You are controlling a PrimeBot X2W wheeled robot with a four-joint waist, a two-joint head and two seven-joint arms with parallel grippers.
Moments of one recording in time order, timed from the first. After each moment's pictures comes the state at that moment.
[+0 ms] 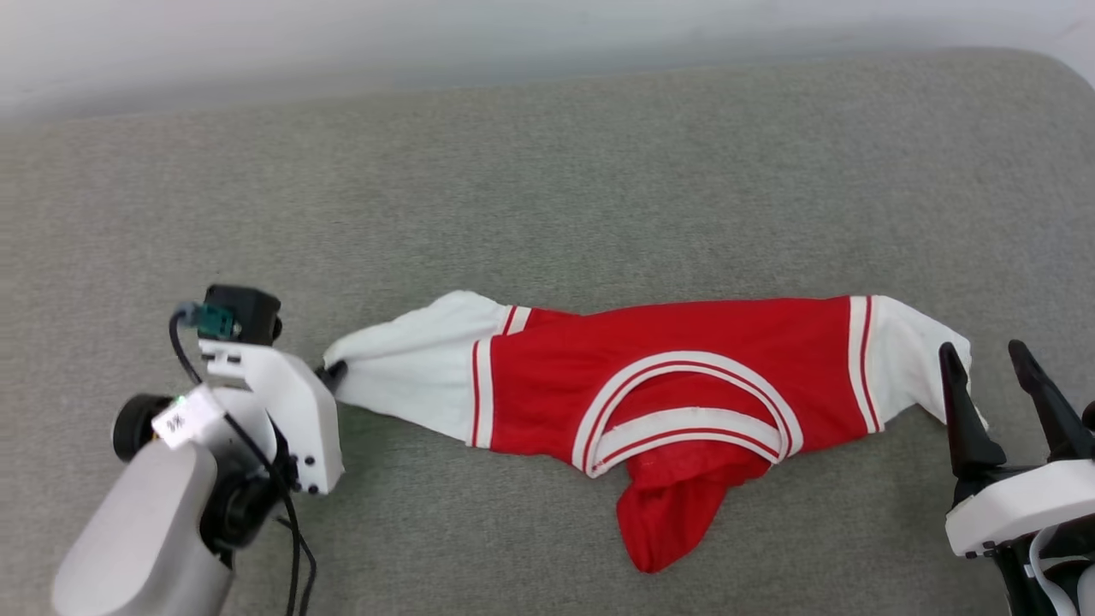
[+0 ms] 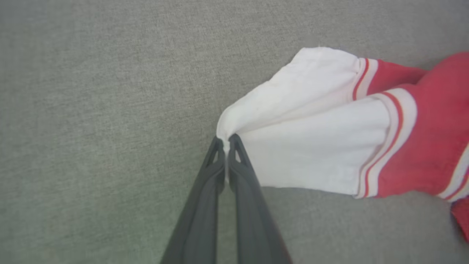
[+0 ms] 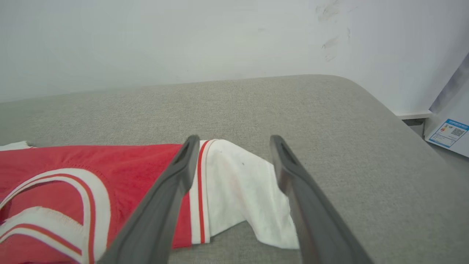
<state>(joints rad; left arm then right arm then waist) -0.45 0.46 -0.39 0.30 -0.67 0.02 0.46 -0.08 -0.18 -0.12 0.04 0.25 0.13 -0.04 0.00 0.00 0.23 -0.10</state>
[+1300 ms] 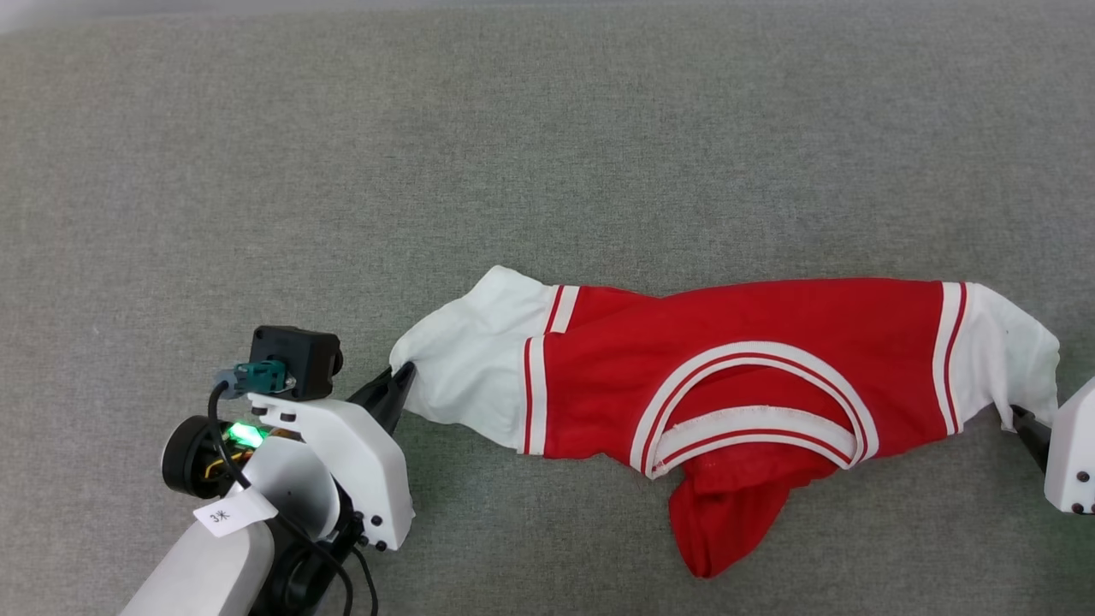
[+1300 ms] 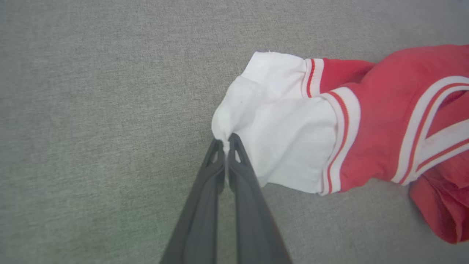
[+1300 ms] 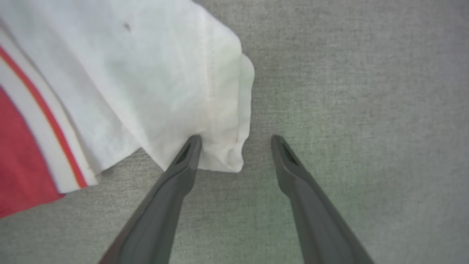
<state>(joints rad) -0.25 0.46 -0.42 -0.16 -0.60 0.17 0.43 -0.25 -0.35 -0.17 0.18 0.29 0.13 0.84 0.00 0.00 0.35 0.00</state>
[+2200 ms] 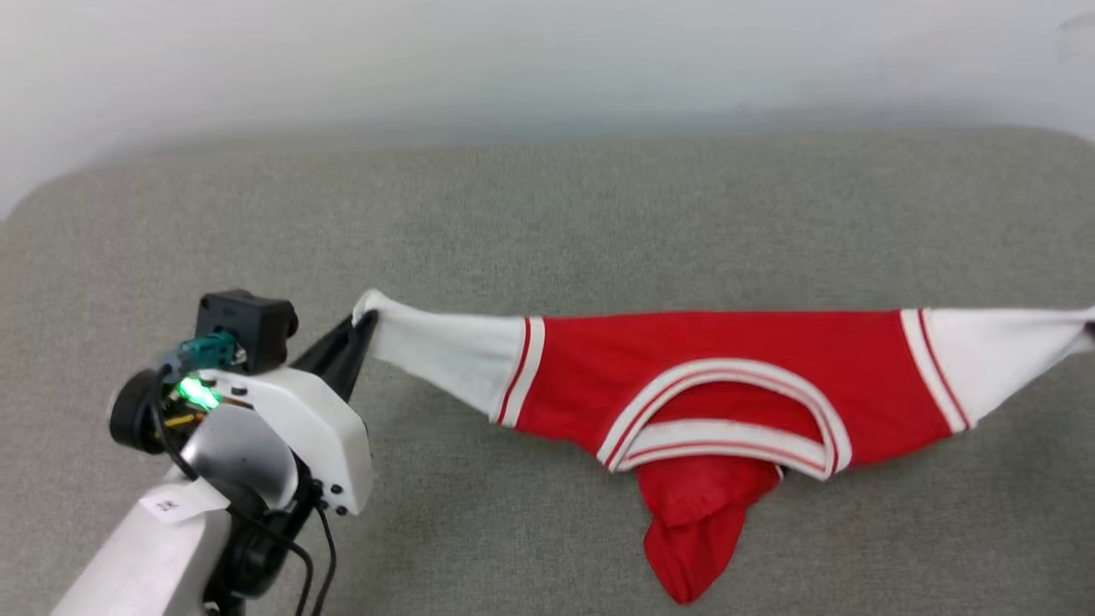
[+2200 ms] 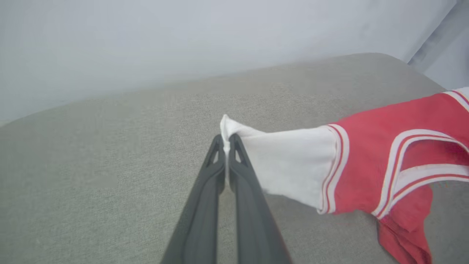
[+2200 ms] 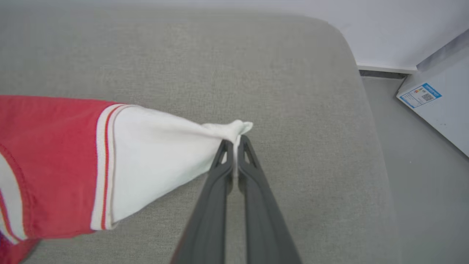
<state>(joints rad) -0.29 0.51 -0.39 -0.17 -0.58 0.16 0.36 -0.31 -0.53 -0.11 0.12 0.46 0.13 0.72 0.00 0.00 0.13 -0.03</state>
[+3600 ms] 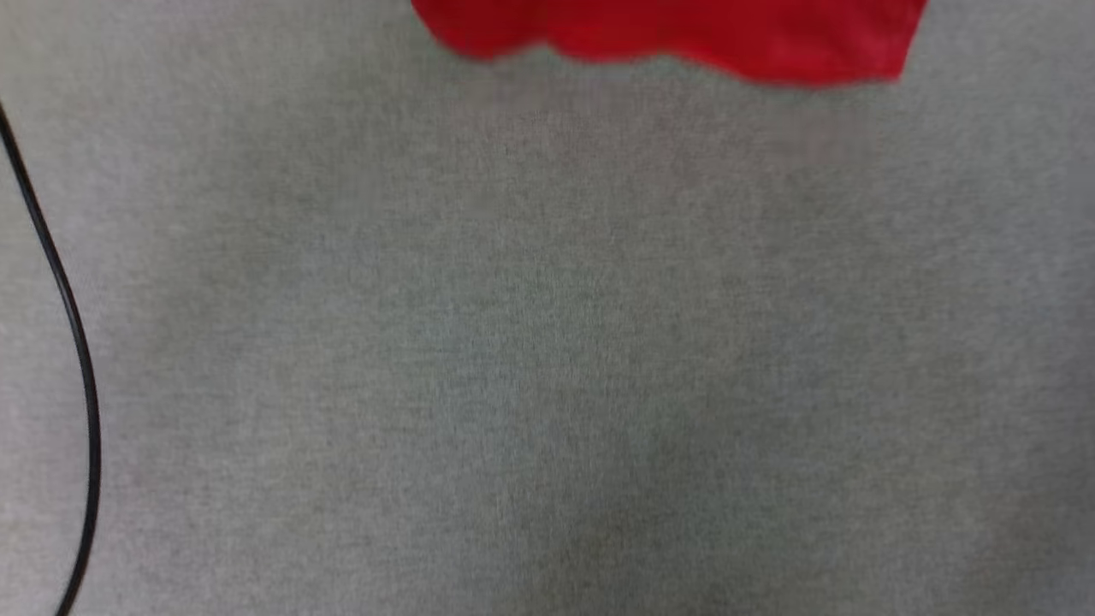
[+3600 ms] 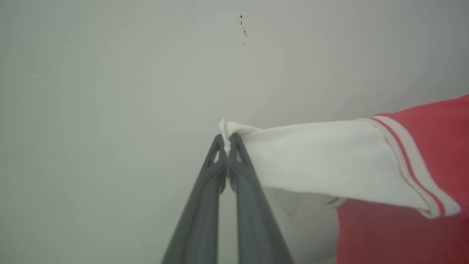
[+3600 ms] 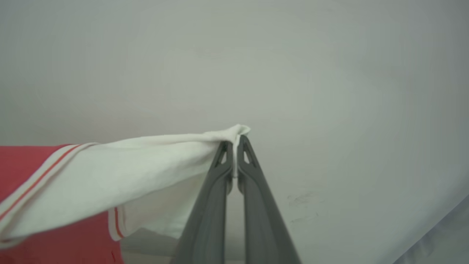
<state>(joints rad) -1.32 0.63 -0.28 0.02 -0.47 0.02 0.42 -1.38 -0.52 -0.03 0.34 0.33 0.13 0.48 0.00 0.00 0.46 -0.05</state>
